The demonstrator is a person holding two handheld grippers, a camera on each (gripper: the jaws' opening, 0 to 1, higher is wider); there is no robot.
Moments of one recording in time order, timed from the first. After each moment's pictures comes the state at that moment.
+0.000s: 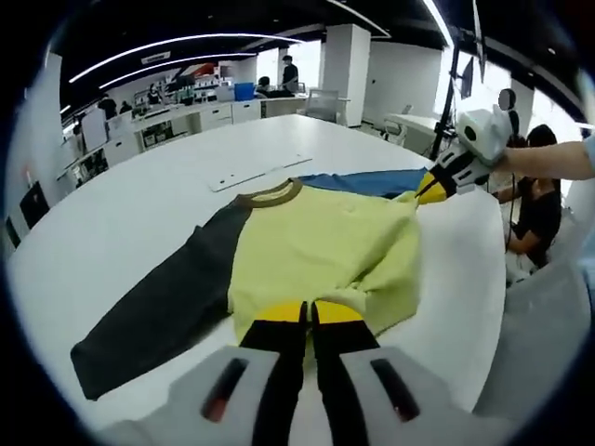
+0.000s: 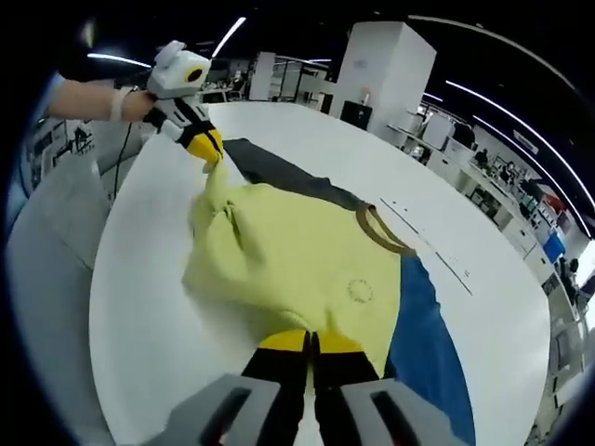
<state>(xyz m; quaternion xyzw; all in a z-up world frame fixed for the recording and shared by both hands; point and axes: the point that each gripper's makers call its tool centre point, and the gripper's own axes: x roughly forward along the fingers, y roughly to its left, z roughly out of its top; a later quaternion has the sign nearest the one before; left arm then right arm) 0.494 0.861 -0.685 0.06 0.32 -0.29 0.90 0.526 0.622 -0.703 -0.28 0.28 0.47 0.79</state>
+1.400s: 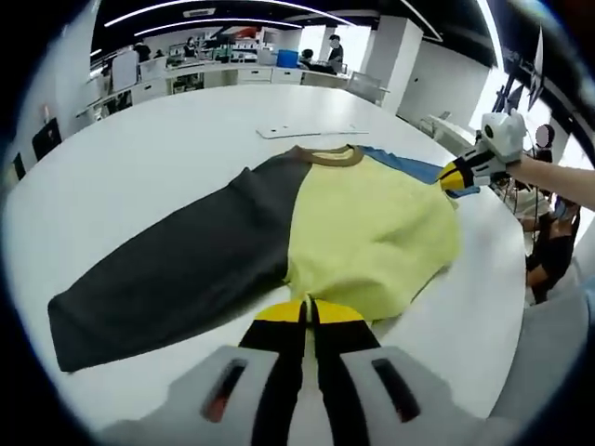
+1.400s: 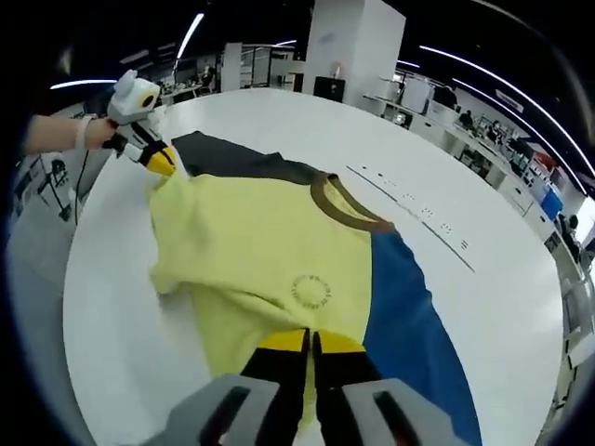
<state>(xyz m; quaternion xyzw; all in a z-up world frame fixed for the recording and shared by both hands) 0.514 0.903 -0.736 0.00 0.38 -0.24 0.89 0.589 0.623 -0.736 -0.23 0.34 0.43 0.80</state>
